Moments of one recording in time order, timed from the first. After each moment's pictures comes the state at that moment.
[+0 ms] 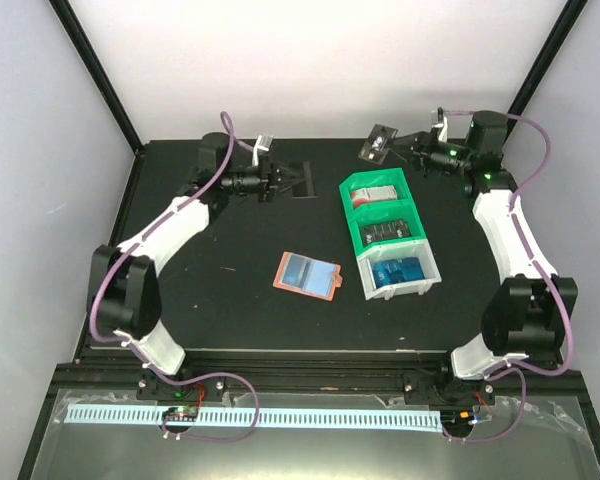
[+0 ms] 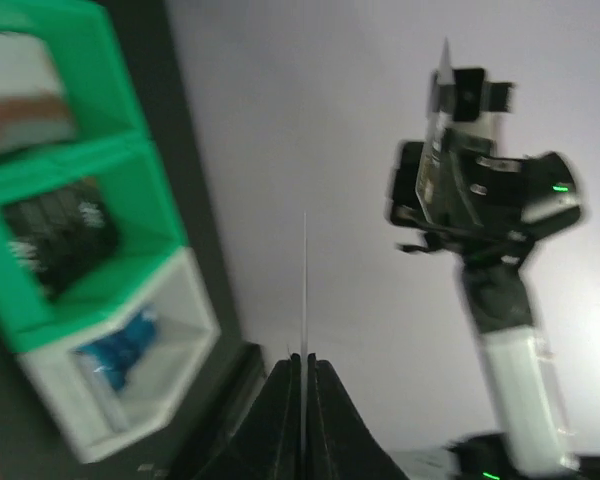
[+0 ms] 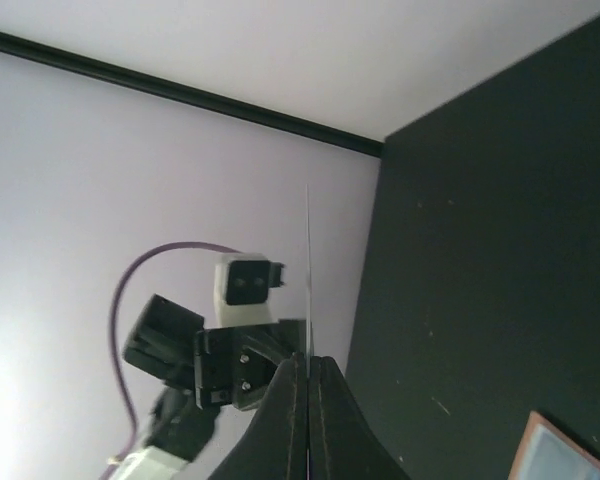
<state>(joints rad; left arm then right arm) -0.31 1.69 1.25 0.30 1.09 -1.25 0.00 1.57 1.42 -0.10 -1.04 1.03</state>
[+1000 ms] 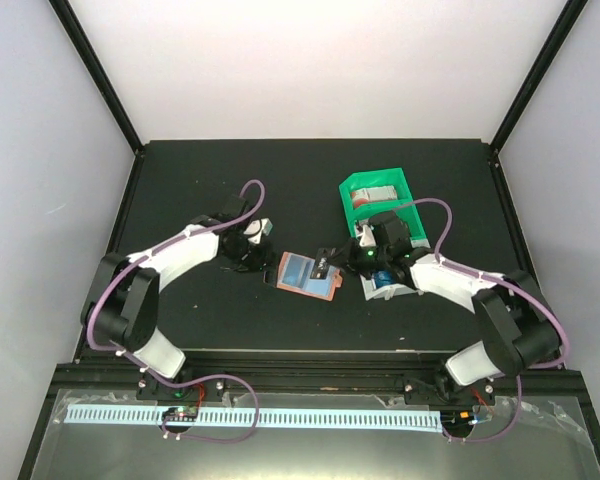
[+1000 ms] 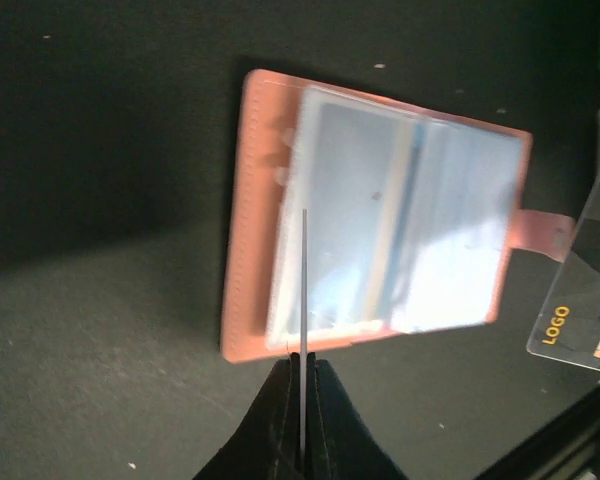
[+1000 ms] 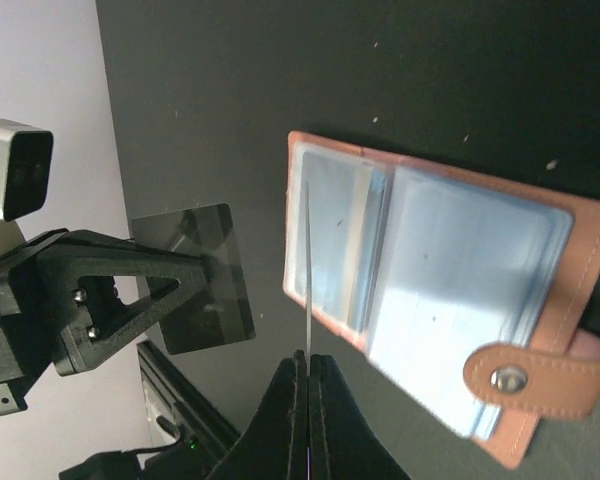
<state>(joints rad) -0.41 1.54 0.96 -0.60 0.43 -0.42 0.52 1.45 0.72 -0.02 -0.56 0.96</state>
